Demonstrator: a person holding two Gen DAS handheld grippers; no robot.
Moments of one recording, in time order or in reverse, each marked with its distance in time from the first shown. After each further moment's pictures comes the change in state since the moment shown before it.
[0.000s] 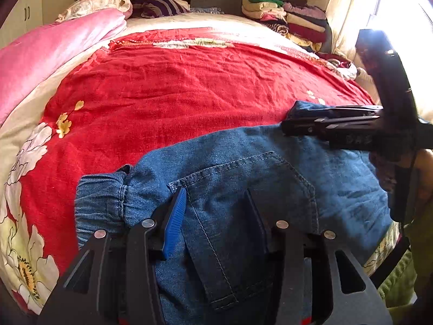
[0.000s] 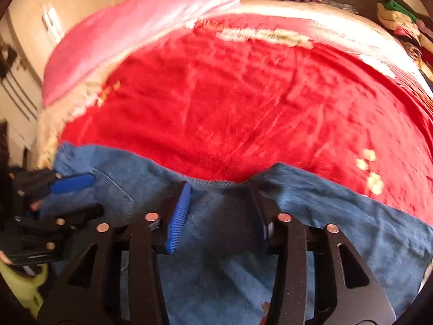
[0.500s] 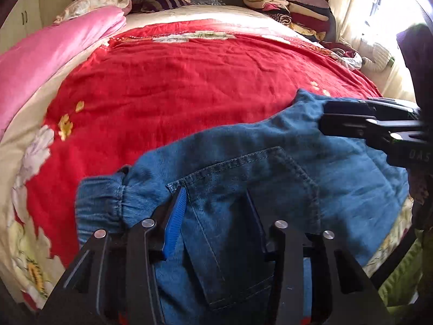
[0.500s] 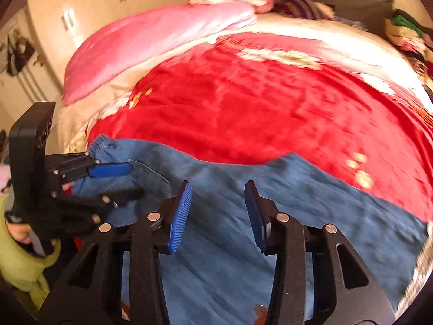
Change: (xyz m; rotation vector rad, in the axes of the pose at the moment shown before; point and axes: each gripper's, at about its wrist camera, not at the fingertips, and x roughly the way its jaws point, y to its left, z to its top) left arm 0.006 -0.005 0.004 0.019 0.057 0.046; right arm -0.028 0.024 -0.011 -0.096 -0.032 0.070
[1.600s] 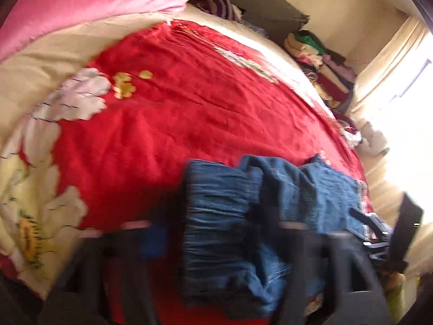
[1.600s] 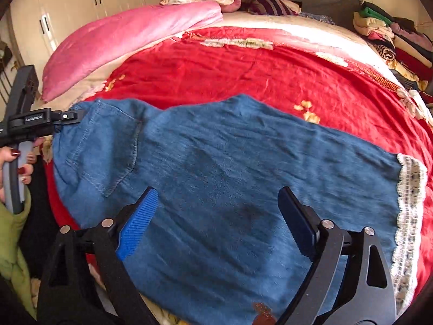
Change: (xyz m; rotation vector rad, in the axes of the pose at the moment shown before) left arm -0.025 0.088 -0.016 -0.428 -0.092 -0.166; right arm -0.039 -0.019 -0.074 0.086 -0.018 -0.164
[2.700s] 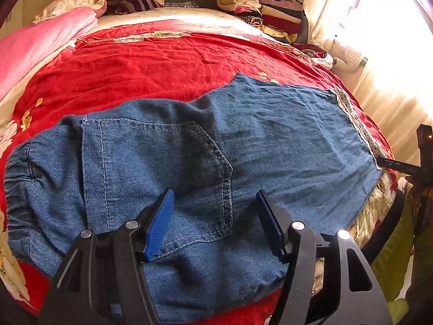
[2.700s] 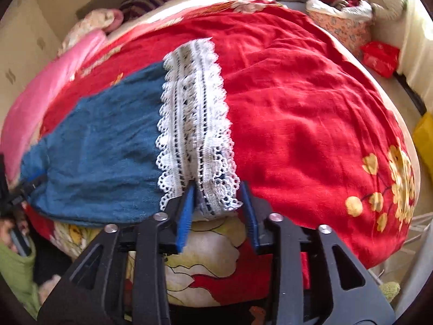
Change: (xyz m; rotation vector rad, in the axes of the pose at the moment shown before) left arm 0.045 -0.120 -0.065 0.443 0.110 0.002; right arm -0.104 -0.183 -0.132 0.536 0.018 -0.199
